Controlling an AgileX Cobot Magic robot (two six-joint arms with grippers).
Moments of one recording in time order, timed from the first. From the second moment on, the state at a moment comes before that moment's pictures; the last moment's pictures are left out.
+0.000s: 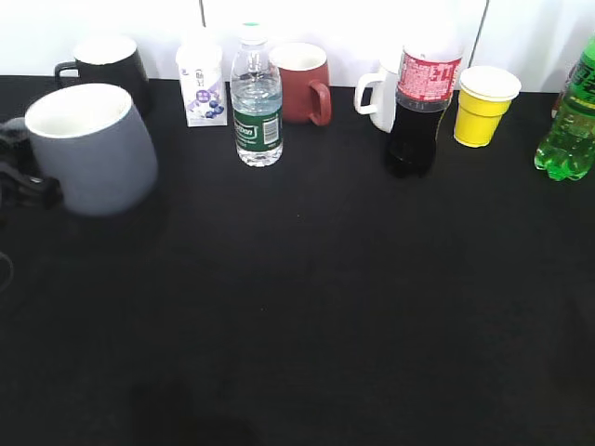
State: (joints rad) left arm -0.09 1.55 -0.36 0.30 -1.03 -0.10; right arm -0.03 0.21 -0.24 -0.01 0.16 0.04
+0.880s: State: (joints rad) left arm -0.09 1.55 -0.36 0.32 -1.05 -0.10; right arm -0.03 1.94 -0.71 0.08 -1.04 -0.02
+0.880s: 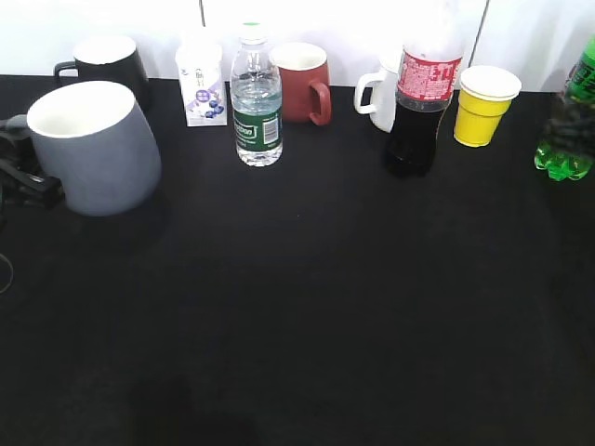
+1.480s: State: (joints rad) left arm -0.09 1.55 -0.36 0.42 -1.05 -0.15; right arm -0.03 1.83 -0.58 -0.03 -1.15 -0.03
